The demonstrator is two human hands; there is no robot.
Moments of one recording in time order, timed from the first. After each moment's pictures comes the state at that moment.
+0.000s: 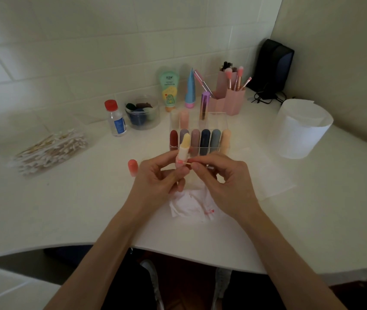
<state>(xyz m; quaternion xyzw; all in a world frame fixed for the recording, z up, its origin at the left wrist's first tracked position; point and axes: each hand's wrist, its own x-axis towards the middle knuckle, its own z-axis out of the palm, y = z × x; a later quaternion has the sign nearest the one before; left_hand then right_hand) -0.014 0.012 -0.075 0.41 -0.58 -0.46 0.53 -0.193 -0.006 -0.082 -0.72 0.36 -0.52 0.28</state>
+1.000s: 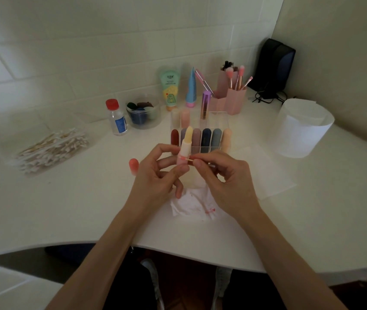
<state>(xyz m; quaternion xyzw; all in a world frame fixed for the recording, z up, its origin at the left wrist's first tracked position) -0.013 0.013 -0.072 0.44 -0.58 -0.44 0.53 -0.190 -0.003 -0.081 -0.71 0.36 -0.53 0.27</state>
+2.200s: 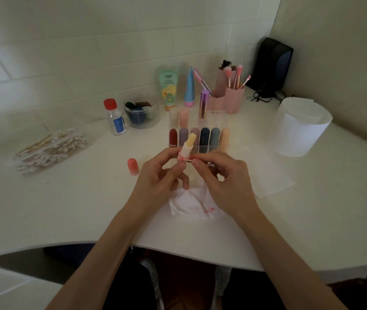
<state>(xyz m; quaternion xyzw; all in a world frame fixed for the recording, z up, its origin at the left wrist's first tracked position) -0.015 0.011 -0.075 0.42 -0.63 -0.40 0.51 -0.190 -0.005 -0.084 -0.72 0.37 -0.54 0.26</state>
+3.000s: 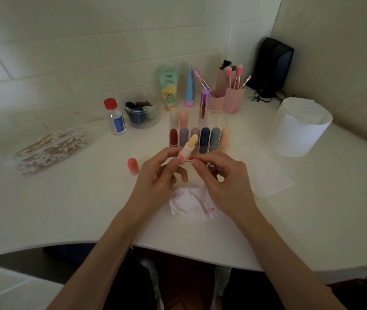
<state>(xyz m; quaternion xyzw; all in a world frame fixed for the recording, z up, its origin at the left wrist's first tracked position) -0.014 0.011 -0.078 0.44 -0.63 -0.37 0.52 -0.189 -0.003 -0.085 -0.71 0.38 -0.53 0.26</state>
